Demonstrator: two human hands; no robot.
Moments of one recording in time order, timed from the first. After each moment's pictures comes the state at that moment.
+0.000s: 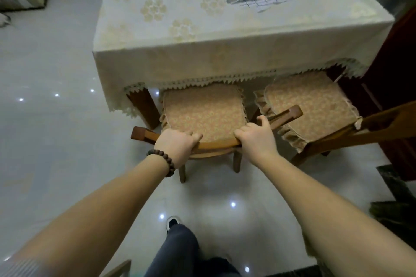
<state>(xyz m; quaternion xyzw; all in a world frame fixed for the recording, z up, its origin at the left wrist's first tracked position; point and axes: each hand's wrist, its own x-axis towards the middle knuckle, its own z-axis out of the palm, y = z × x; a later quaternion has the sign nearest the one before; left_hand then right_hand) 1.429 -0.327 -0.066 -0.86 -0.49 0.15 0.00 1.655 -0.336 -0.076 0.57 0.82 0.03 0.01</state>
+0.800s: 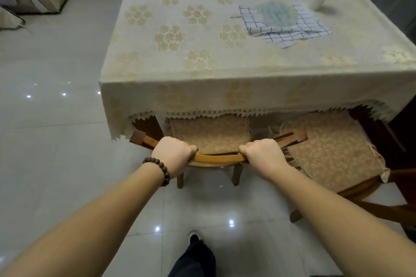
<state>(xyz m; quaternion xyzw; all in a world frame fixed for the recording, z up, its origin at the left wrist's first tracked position) 1.388 -0.171 -0.070 -0.86 -0.49 0.14 0.01 1.639 -0.166 -0.069 0.46 0.89 0.04 0.06</state>
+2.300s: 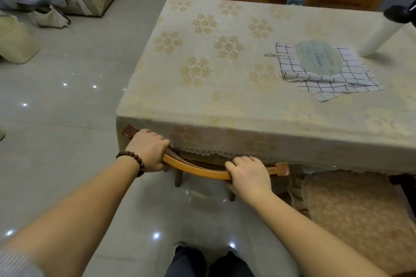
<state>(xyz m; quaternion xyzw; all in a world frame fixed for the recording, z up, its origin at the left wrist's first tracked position) 1.282 -0.007 -0.057 -0.77 -0.61 0.20 -0.01 1.569 -0.019 -0.067 0.46 0.89 -0.05 0.04</state>
